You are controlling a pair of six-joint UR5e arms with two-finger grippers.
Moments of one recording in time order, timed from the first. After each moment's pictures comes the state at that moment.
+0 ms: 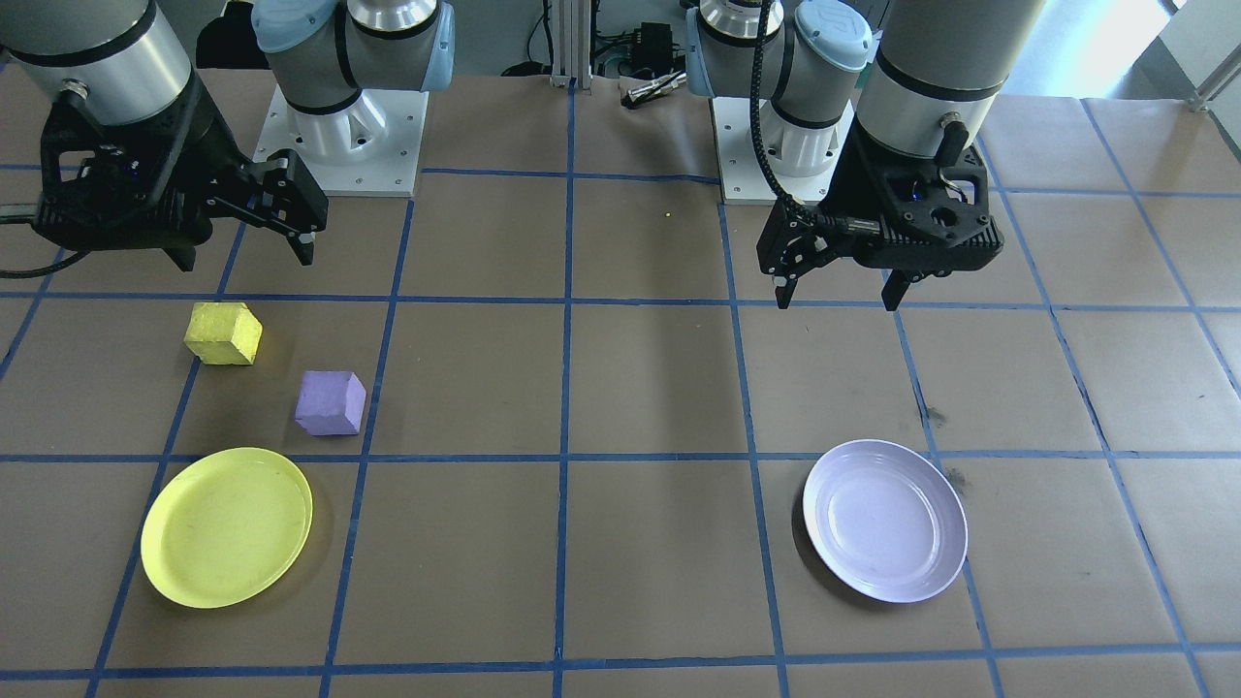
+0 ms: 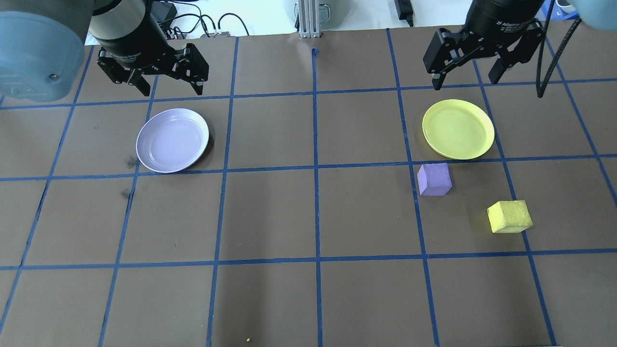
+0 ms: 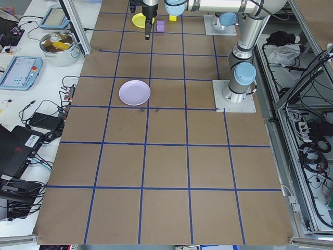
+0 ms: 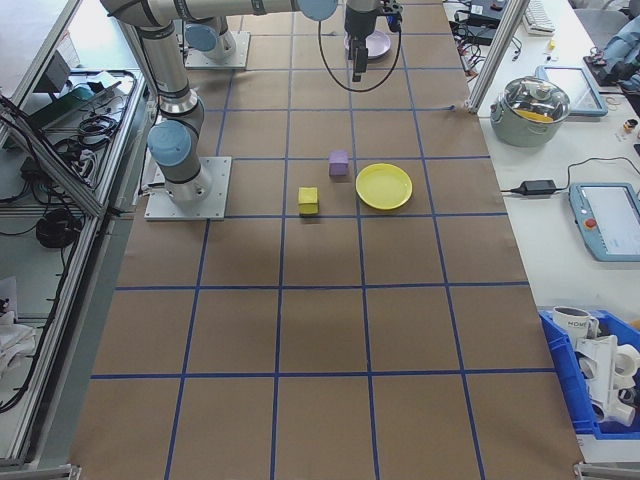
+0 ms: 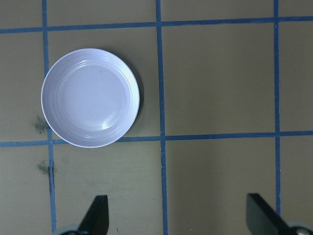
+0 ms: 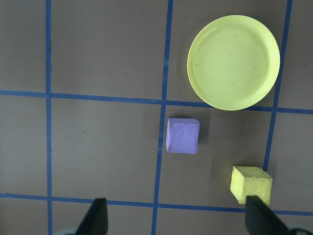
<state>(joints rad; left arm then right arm) -1.60 -1.62 -1.53 -1.43 1.59 -0.01 1.55 -1.50 1.41 -1.47 -1.57 -0.10</state>
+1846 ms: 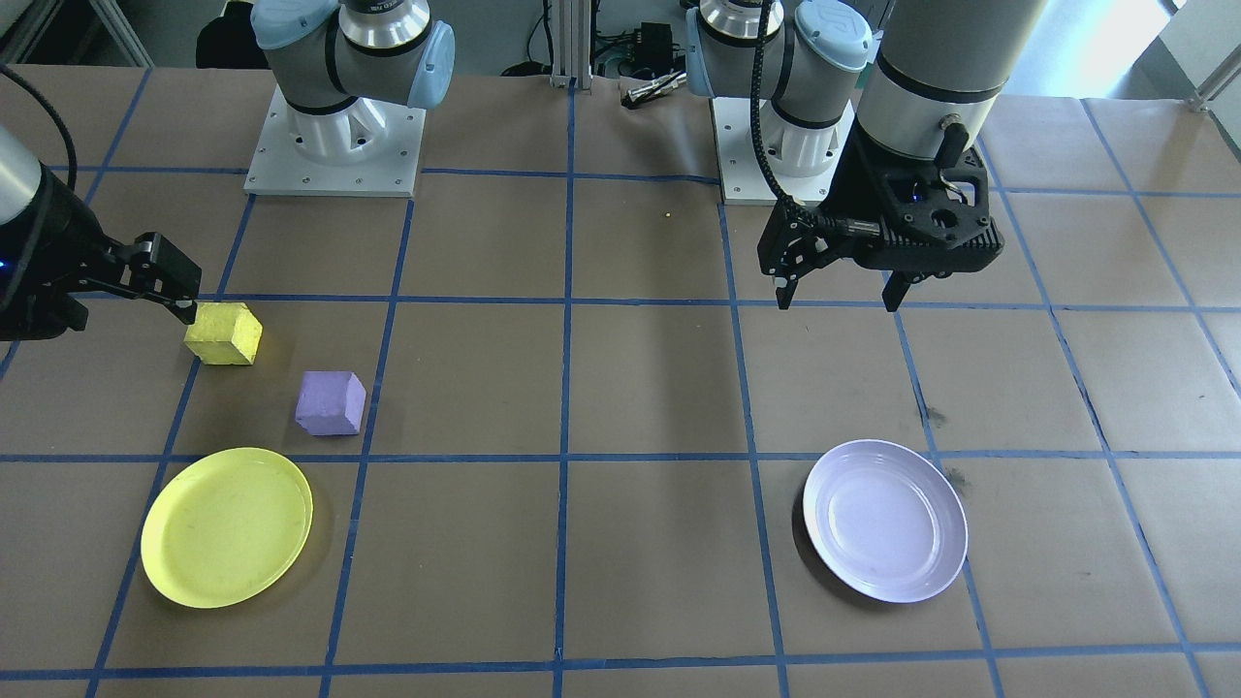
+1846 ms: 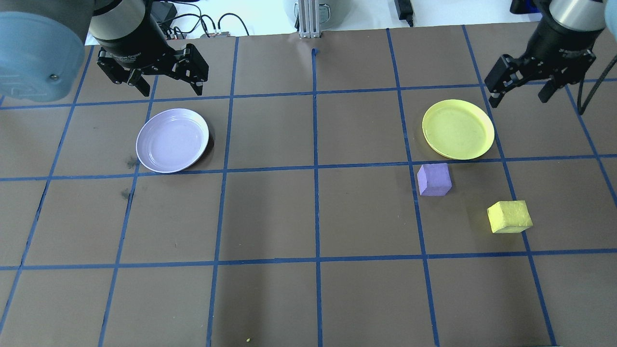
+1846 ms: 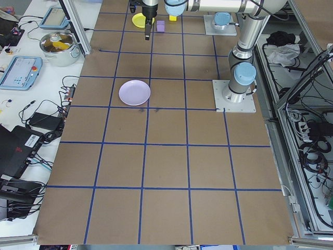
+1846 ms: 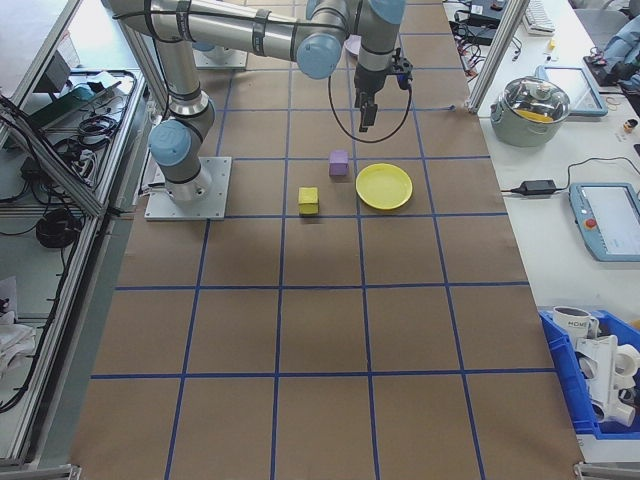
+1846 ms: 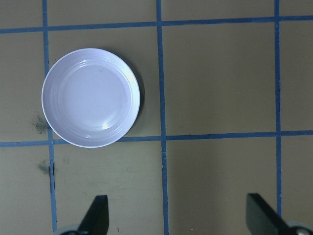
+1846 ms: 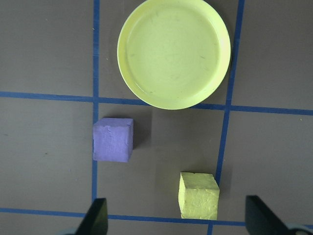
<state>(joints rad) -1.60 -1.63 -1.53 -1.43 1.59 -0.01 1.33 -1.47 1.55 -1.58 -1.59 -0.31</state>
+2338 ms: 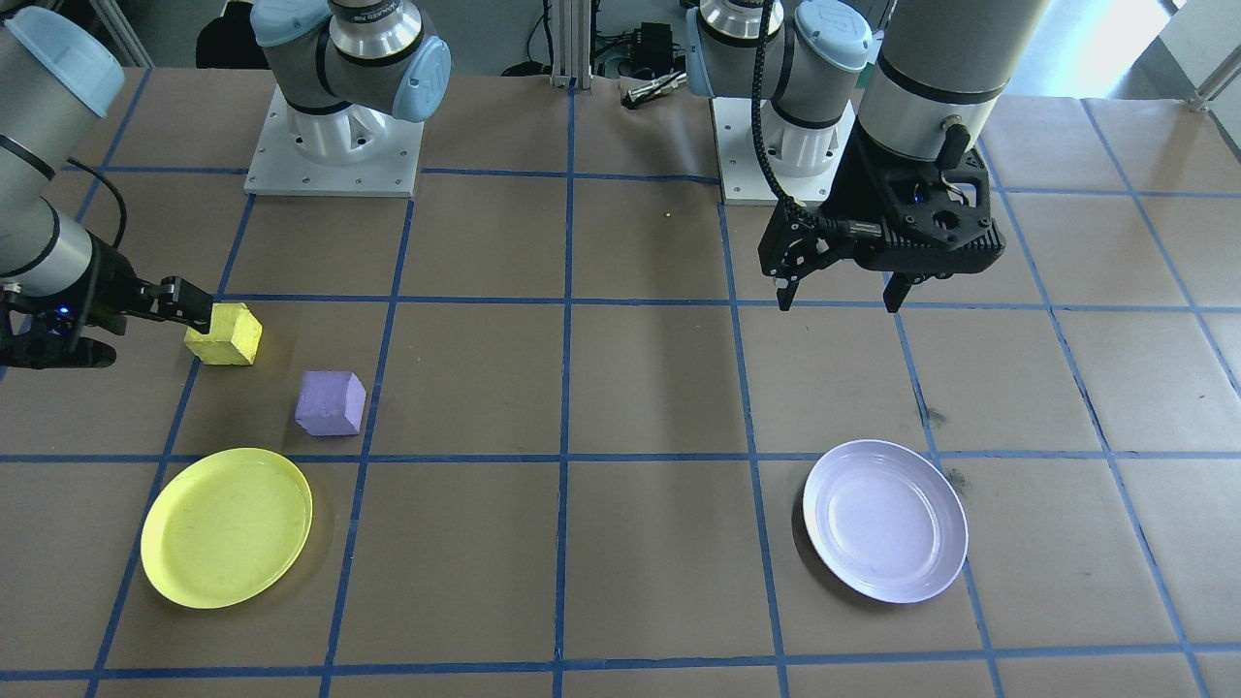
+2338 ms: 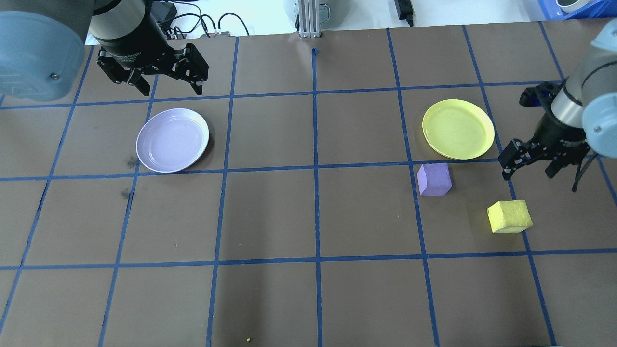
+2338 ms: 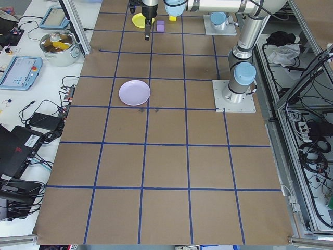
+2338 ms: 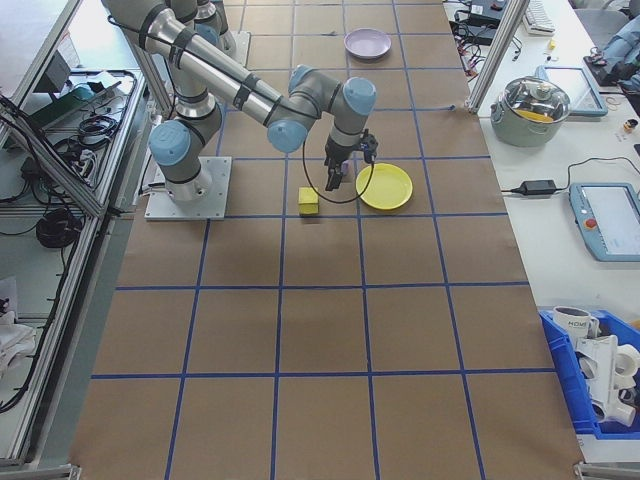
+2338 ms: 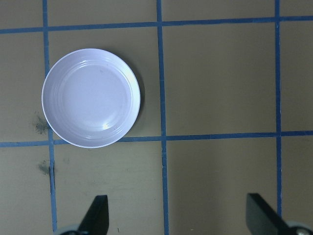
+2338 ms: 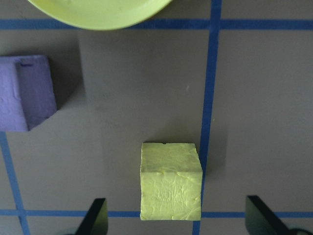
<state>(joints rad) -1.60 -1.63 -1.53 -1.43 1.59 -0.01 1.16 -1.47 1.94 -1.84 -1.64 -0.42</state>
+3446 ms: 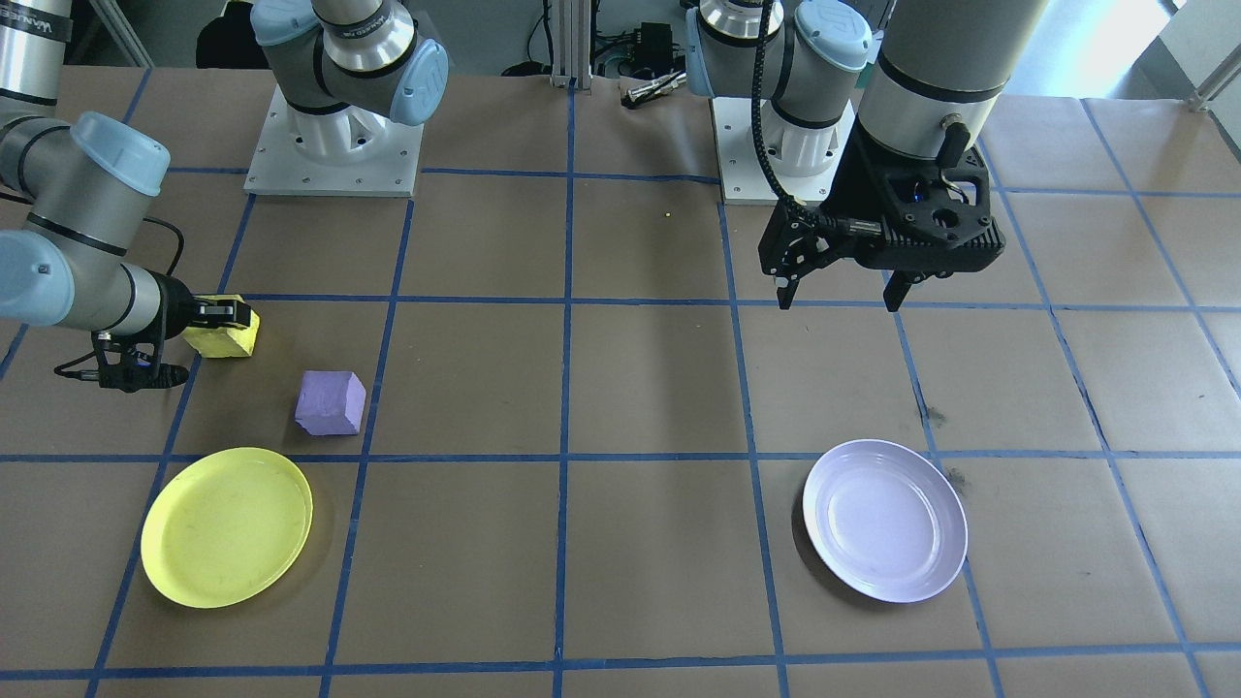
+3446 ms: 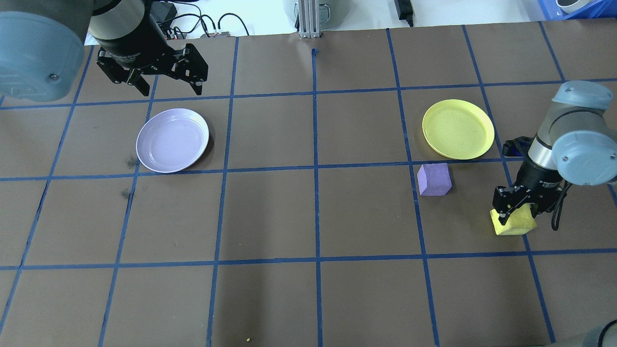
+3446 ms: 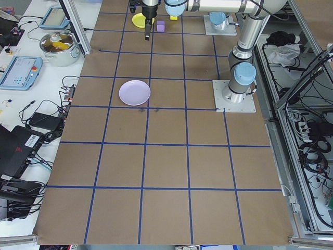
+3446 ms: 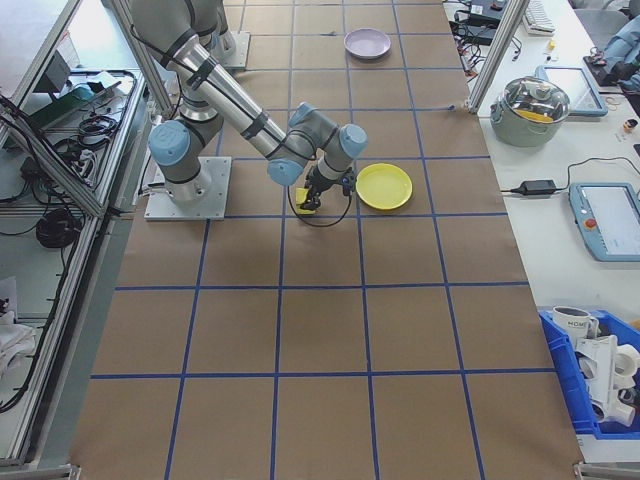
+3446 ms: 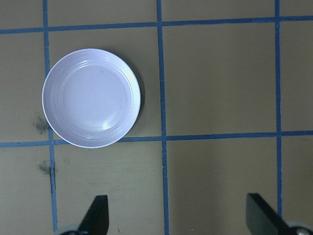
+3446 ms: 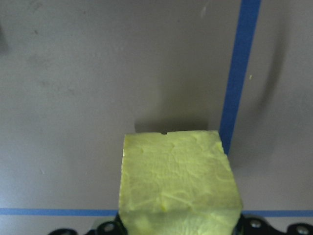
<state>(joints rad) -1.60 -1.63 -1.53 -1.43 1.59 -0.01 1.13 -1.34 2.05 -1.88 -1.72 -0.40</state>
